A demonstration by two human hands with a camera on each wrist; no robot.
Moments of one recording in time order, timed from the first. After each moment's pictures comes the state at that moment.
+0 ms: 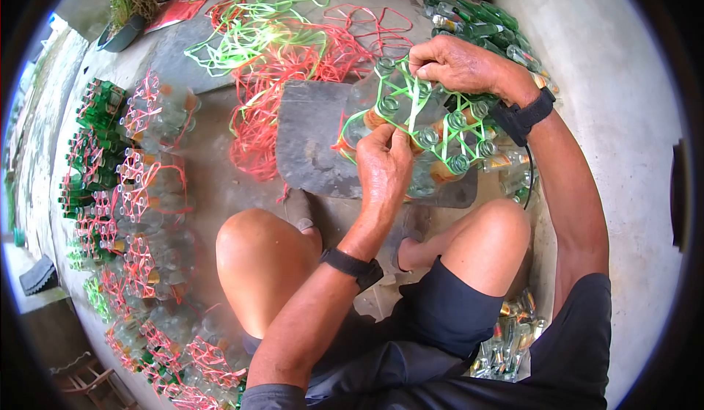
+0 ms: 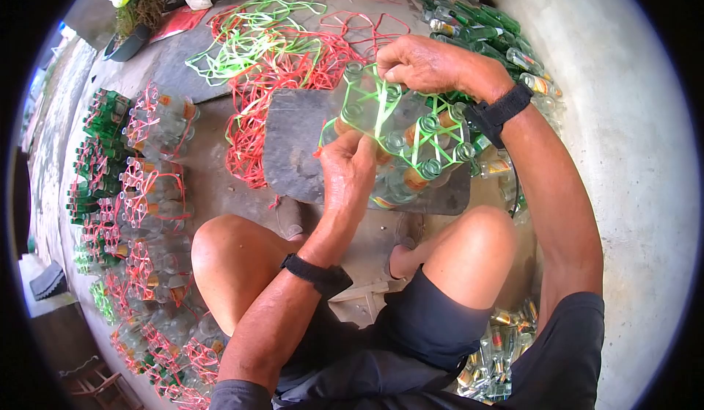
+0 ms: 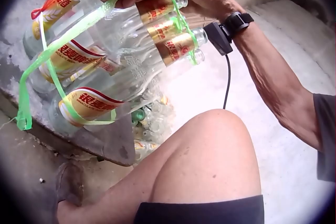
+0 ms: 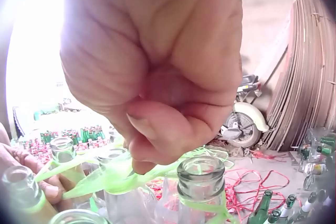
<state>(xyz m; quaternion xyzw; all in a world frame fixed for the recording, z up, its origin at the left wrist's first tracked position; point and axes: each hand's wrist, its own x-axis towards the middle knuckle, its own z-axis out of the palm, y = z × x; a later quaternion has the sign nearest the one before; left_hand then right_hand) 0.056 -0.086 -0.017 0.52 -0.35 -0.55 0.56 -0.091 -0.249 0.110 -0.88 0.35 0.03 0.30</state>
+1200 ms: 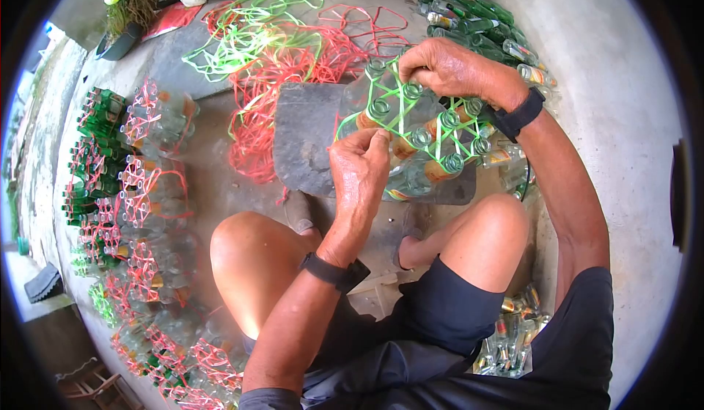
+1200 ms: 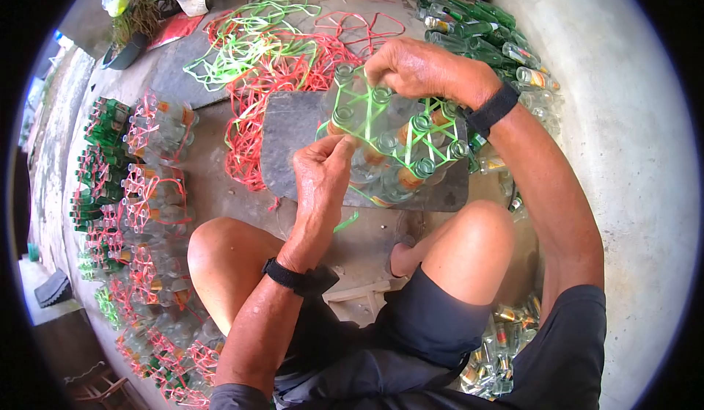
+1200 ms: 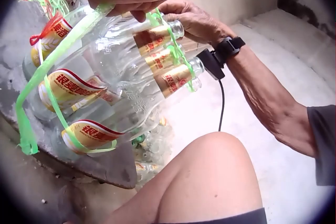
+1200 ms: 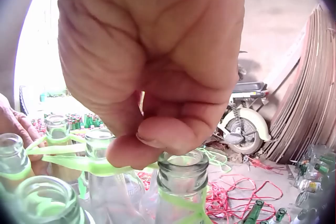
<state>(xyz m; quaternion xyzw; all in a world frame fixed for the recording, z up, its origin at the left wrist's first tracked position) 0.084 -0.075 0.006 0.56 -0.35 -0.54 0.53 -0.099 -0.247 0.093 -0.93 0.29 -0.03 0.22</state>
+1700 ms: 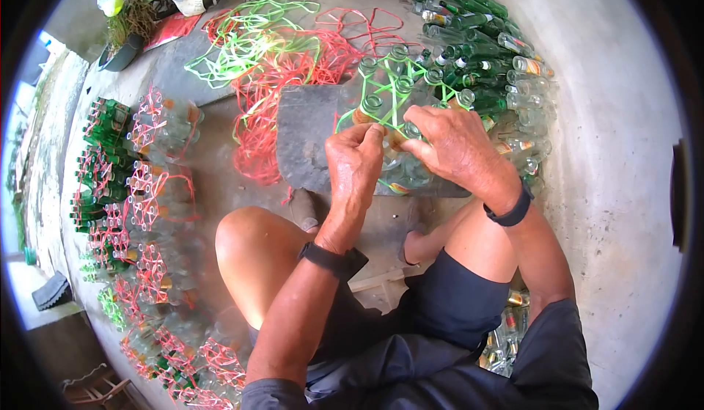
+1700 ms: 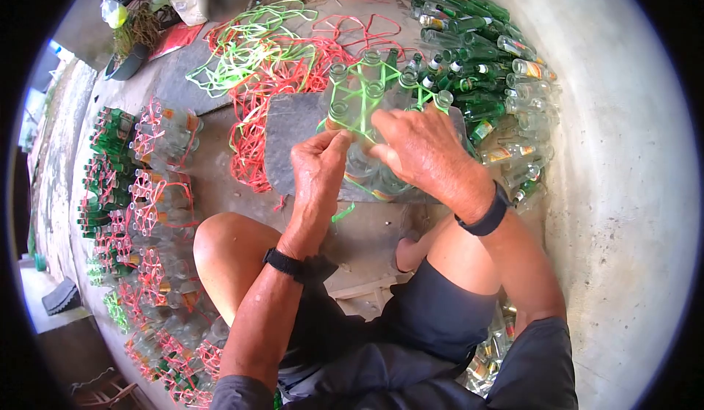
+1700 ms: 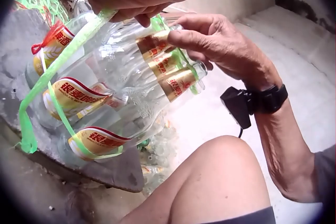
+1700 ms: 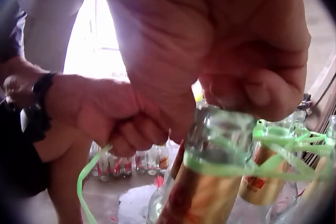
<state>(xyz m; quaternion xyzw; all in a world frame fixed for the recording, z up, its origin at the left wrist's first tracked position) 0.091 -0.074 0.006 0.57 -0.37 -0.53 0.51 -0.088 -0.098 0.078 -0.89 0.44 -0.12 0.06</state>
